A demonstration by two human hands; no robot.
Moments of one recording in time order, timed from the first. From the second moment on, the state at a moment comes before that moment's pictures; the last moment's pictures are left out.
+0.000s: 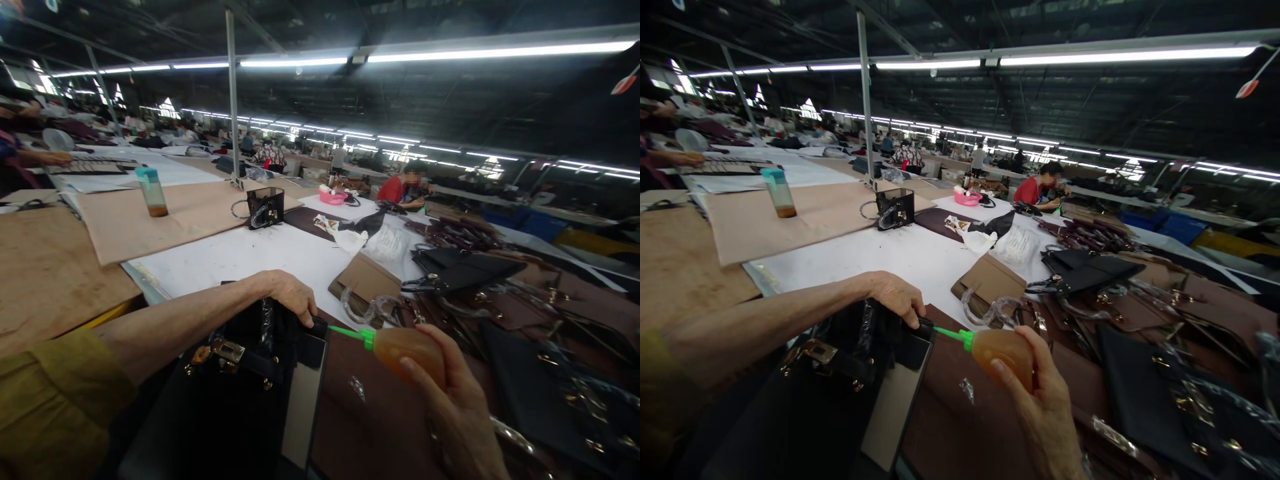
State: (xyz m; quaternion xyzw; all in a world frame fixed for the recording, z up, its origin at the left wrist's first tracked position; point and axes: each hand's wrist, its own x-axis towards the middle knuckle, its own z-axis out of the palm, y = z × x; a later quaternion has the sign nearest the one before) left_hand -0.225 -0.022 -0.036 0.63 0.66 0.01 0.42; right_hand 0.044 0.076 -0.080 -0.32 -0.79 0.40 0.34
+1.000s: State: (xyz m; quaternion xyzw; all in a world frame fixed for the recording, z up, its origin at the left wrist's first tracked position) left_hand -0.230 -0.027 -0.036 0.65 0.66 -0.01 0.38; right_hand 0.038 0.082 -0.085 -0.36 -0.75 0.46 0.32
